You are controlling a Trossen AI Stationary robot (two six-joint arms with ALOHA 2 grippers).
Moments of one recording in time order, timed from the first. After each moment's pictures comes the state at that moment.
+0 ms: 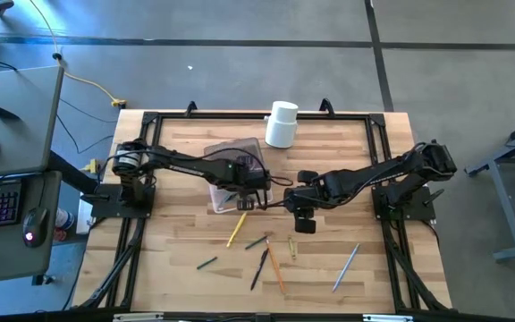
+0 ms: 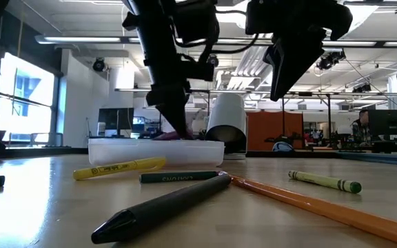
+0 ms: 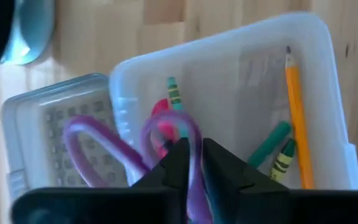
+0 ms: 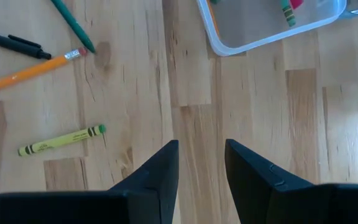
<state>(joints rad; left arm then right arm) 0.00 1.88 1.35 -0.68 -0.35 0.08 0.19 1.60 1.19 -0.80 0.17 0.25</state>
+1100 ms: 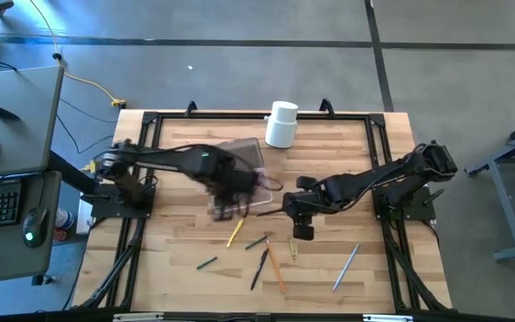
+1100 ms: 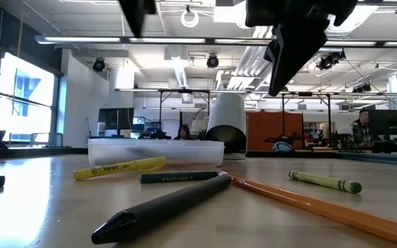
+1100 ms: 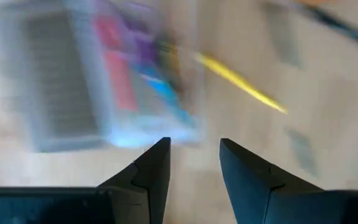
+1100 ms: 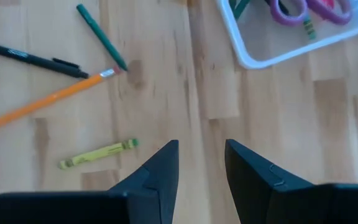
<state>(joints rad) -0.16 1.79 1.88 -1.54 -0.08 -0.23 0.24 1.60 1.19 -0.74 0.14 0.35</state>
